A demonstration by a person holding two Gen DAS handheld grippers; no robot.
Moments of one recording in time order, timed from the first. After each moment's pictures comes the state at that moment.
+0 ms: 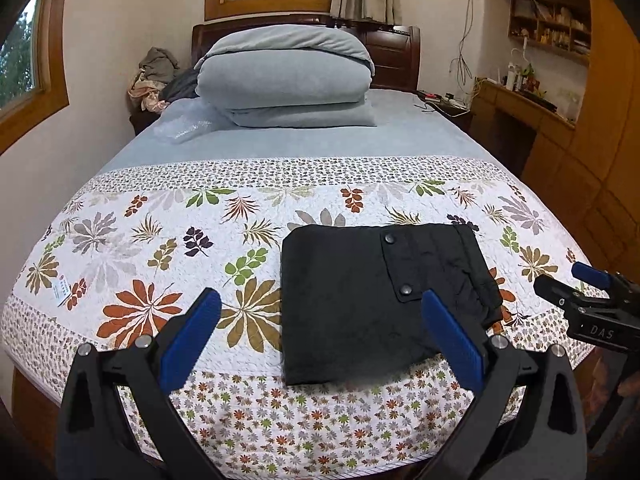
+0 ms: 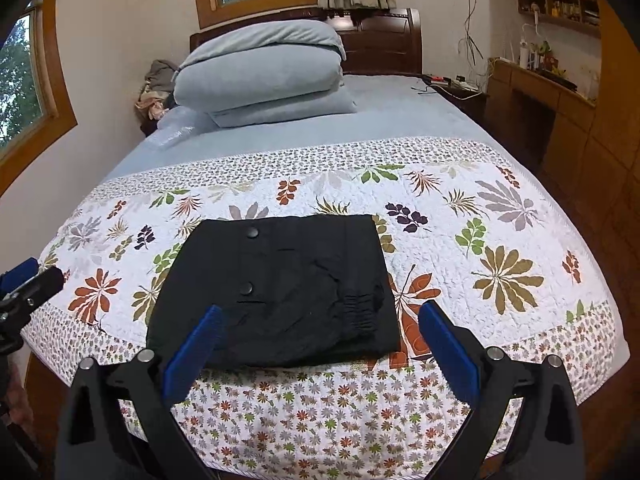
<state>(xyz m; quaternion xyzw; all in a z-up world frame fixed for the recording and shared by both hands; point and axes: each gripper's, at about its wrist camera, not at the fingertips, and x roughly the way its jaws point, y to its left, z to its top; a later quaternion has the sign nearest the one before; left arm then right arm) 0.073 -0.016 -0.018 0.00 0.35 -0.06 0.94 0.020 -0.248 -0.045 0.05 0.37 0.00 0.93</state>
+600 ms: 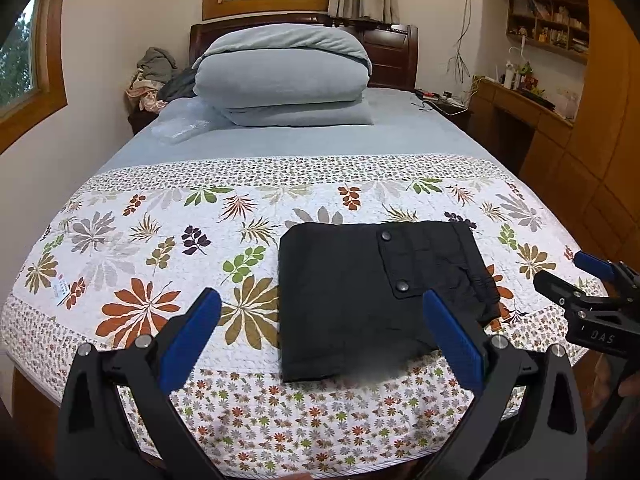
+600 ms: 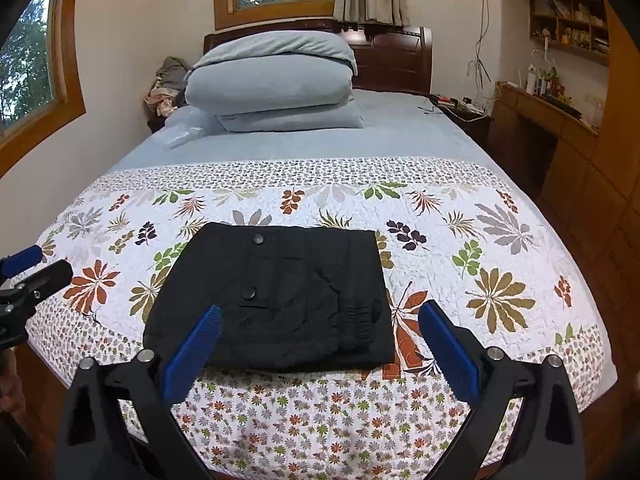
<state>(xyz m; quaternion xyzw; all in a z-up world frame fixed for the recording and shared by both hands) 0.070 -0.019 -0.019 0.00 0.35 -0.05 0.93 0.016 -0.239 -0.041 0.02 0.36 0.00 0.93</state>
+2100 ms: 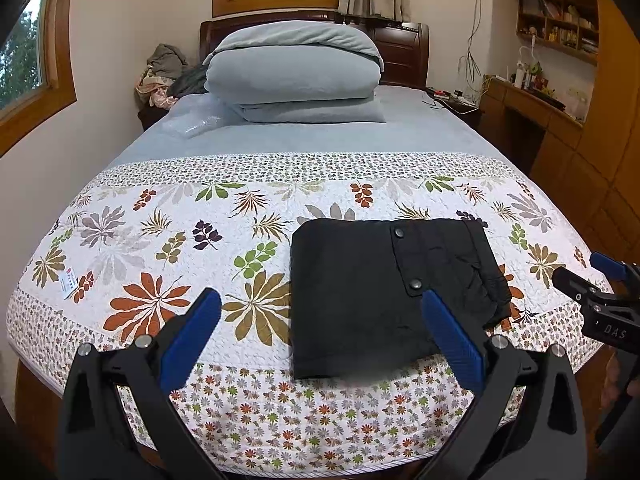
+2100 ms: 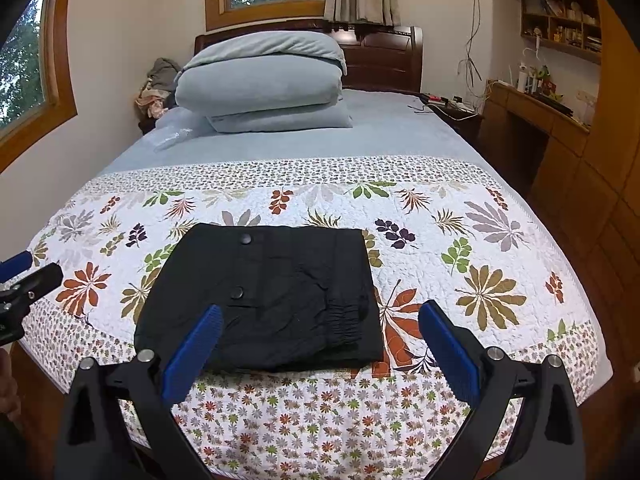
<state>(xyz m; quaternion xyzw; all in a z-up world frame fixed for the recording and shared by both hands) 0.070 -0.011 -0.024 0.00 0.35 -0.04 0.93 0.014 -0.244 -0.039 0.02 0.36 -0.01 0.93</state>
